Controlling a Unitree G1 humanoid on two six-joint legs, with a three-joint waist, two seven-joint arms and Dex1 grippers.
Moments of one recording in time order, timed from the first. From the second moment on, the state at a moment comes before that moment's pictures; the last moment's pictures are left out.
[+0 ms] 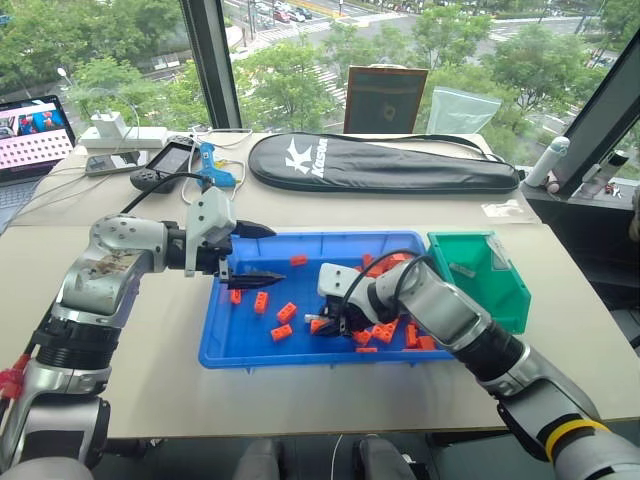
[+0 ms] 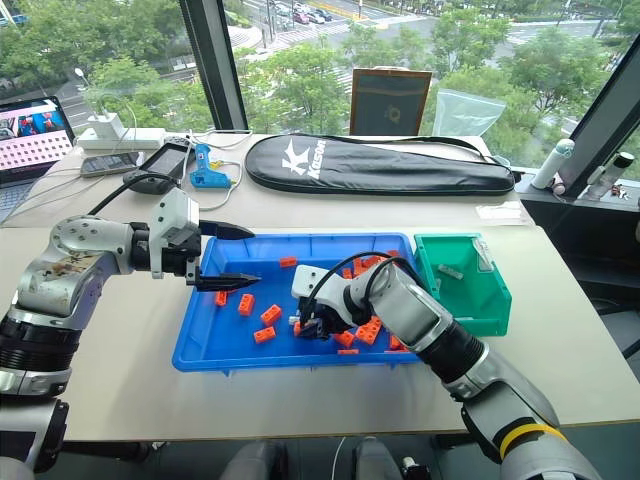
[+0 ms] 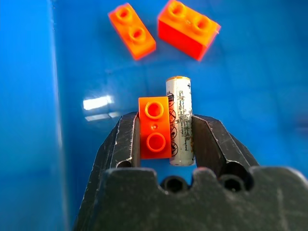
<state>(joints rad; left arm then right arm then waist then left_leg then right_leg) -0.67 0.79 -0.06 0.00 -0.38 0.42 -1.26 -0.81 -0.51 0.62 -0.07 0.06 0.80 1.02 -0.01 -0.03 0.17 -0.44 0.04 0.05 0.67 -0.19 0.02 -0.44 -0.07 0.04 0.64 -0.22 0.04</state>
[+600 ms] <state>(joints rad) -0.67 0.78 -0.06 0.00 -0.38 0.42 -1.26 -0.81 -0.57 0.51 0.00 0.04 0.73 1.02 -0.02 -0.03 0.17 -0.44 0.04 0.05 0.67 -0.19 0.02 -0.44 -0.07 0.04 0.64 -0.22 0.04</state>
